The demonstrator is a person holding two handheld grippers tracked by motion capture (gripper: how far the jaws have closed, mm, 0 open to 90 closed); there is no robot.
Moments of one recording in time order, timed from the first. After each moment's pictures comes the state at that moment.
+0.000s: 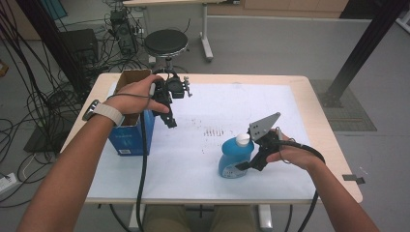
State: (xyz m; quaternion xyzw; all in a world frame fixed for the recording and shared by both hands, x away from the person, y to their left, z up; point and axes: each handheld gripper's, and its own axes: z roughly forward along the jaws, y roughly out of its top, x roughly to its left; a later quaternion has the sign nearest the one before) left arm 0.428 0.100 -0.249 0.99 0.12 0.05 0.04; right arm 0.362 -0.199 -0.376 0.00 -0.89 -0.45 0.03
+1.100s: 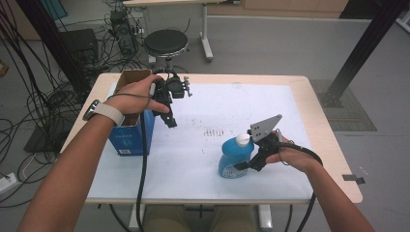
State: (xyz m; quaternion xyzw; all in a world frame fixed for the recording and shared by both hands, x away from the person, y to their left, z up) left arm 0.429 0.101 -0.250 0.99 0.12 0.05 0.05; right arm 0.362 -0.201 -0.385 0.00 -0.88 -0.47 0.03
